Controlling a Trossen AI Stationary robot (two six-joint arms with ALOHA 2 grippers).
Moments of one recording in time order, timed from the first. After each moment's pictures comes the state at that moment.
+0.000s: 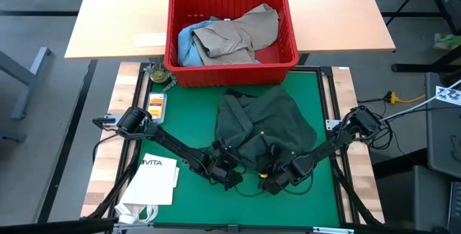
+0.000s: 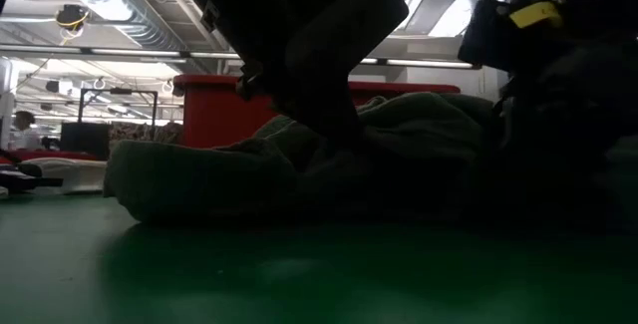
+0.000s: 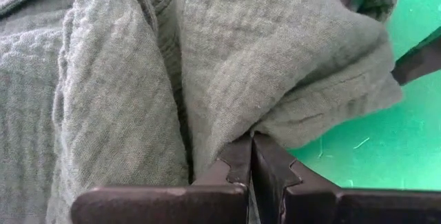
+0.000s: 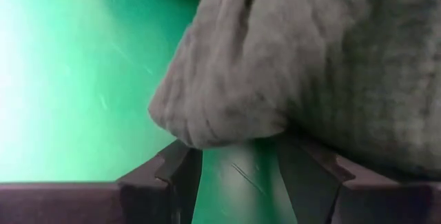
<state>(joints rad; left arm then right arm) -0.42 2.05 1.37 -0.34 -0.71 -0.67 0.59 1.82 0.91 -0.19 0.58 0.75</state>
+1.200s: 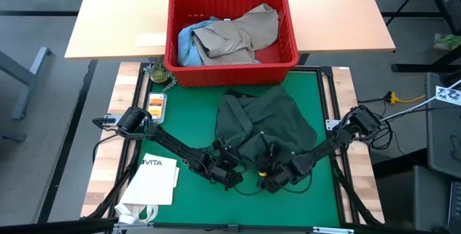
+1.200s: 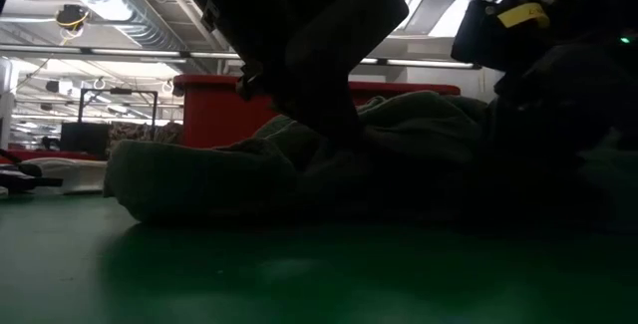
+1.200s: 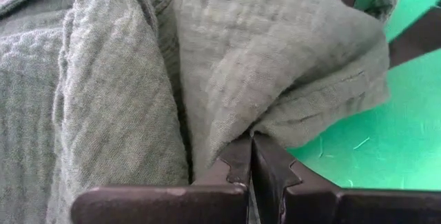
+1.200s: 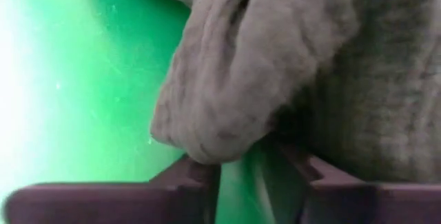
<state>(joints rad) -0.42 2.05 1.37 -0.34 -0.71 -0.67 0.57 1.82 0.91 -0.17 0.59 0.75</state>
